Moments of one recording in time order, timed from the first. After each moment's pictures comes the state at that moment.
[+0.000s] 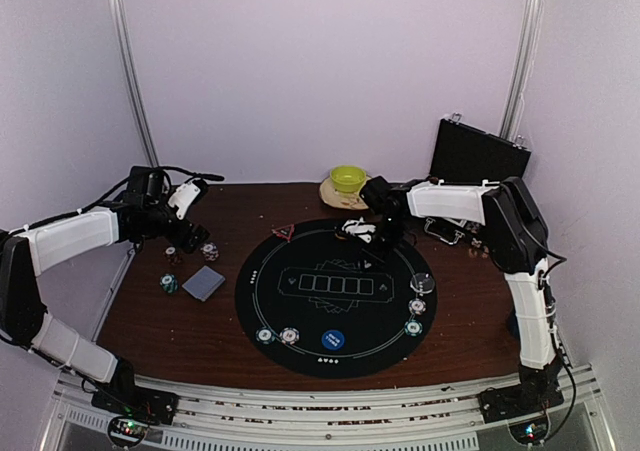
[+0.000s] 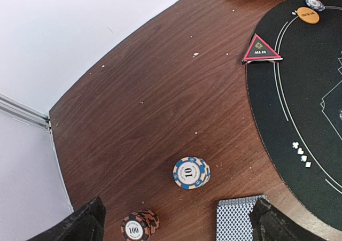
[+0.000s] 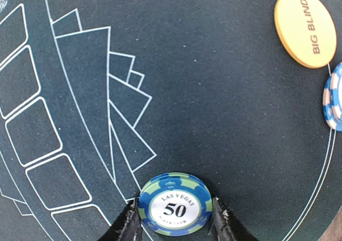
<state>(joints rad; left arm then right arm) -0.21 1.38 0.93 -0.25 0.07 0.47 0.58 2.24 1.75 -0.78 -0.15 -0.46</state>
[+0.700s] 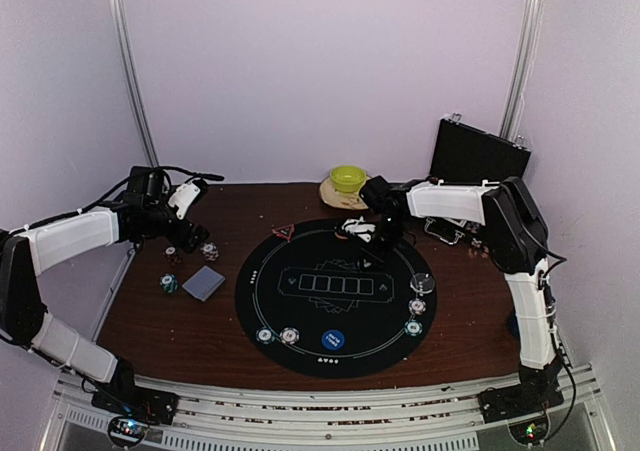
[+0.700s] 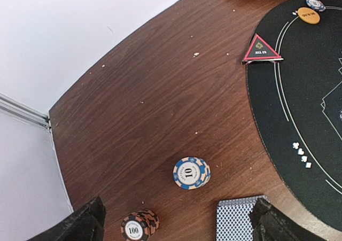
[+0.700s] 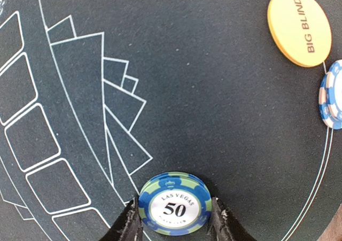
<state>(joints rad) -0.21 1.39 0.93 -0.25 0.07 0.47 0.58 2.24 1.75 -0.77 -0.14 -0.43</state>
